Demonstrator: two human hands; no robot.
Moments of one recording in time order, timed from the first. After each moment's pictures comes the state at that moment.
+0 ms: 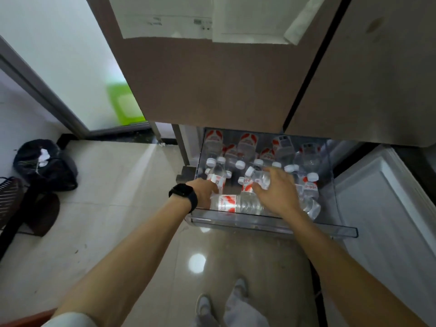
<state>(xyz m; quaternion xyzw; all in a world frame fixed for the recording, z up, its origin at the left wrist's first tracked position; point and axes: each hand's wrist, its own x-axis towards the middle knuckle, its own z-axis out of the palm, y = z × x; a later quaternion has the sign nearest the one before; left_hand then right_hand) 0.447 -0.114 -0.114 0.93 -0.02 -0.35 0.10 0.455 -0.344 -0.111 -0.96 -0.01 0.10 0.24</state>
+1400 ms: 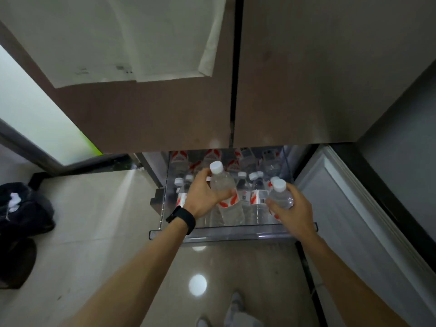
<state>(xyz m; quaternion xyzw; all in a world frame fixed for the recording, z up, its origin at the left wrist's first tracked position) 0.451 -0.213 -0.080 0.82 0.04 -0.10 0.55 0.413 -0.466 -0.110 -0.85 0.11 -0.02 0.51</state>
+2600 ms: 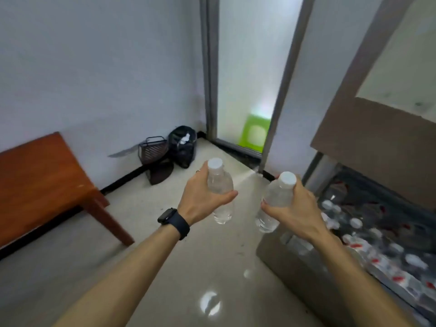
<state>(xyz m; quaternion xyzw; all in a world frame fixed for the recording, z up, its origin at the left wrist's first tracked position) 0.130 0.031 0.011 0.81 0.30 0.26 0.42 0.293 -0.151 0.026 -0.82 -0.39 0.12 0.40</state>
